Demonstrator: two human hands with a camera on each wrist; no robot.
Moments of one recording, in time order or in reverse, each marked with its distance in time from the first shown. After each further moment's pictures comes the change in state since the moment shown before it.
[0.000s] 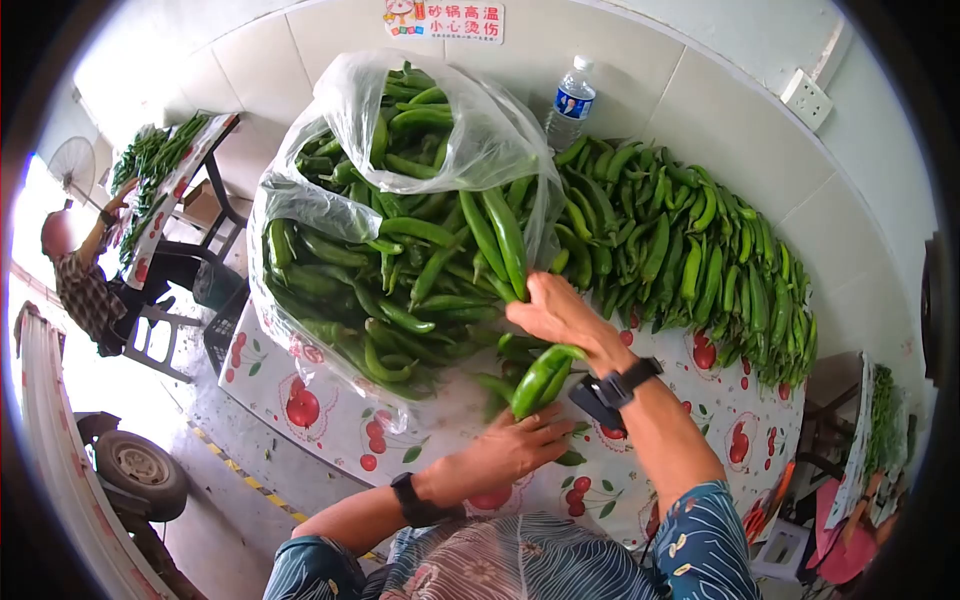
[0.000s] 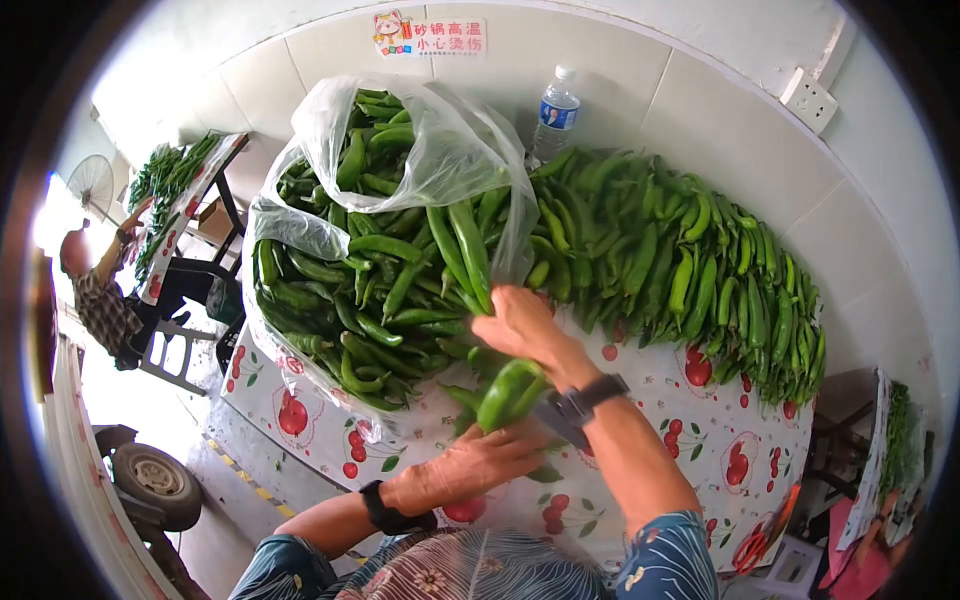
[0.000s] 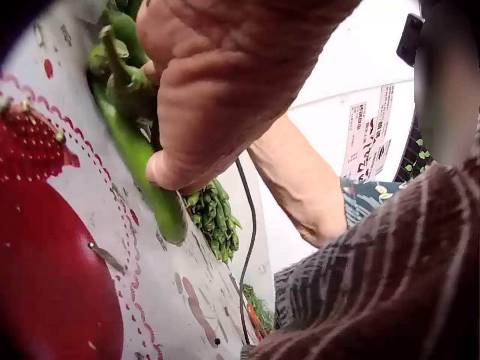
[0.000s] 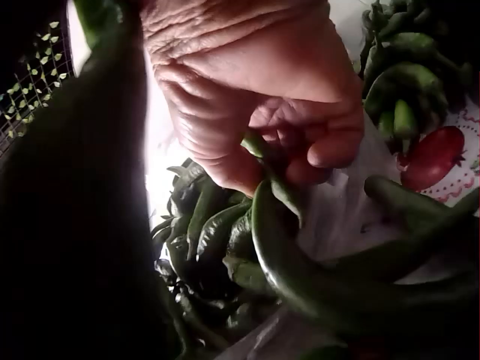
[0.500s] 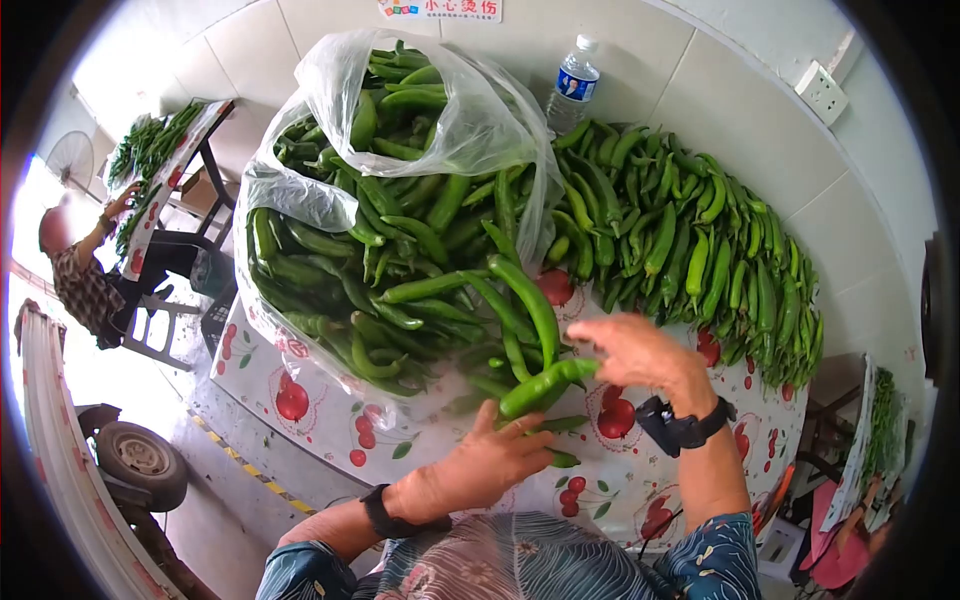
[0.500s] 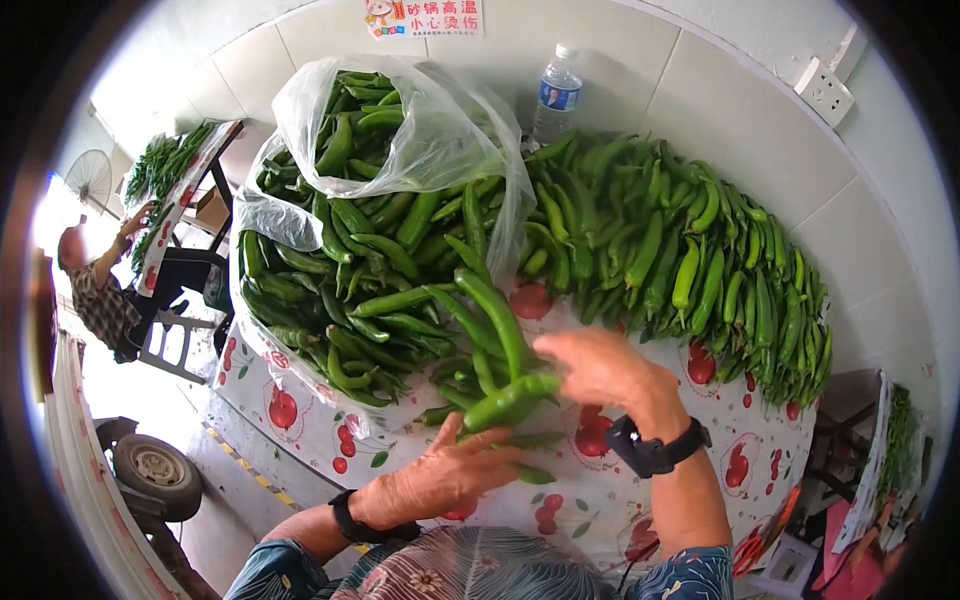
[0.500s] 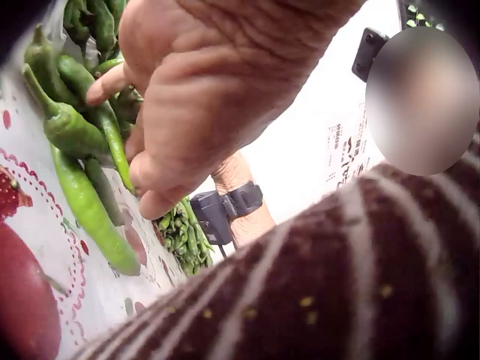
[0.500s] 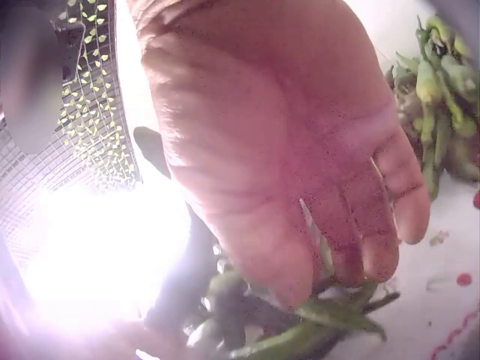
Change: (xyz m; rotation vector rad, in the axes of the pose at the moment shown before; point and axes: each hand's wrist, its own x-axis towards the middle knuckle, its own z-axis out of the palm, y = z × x) left_hand -0.003 0.017 -0.041 0.016 -0.212 -0.099; right_hand -0.076 0.029 -0.055 -0.303 -0.309 -0.131
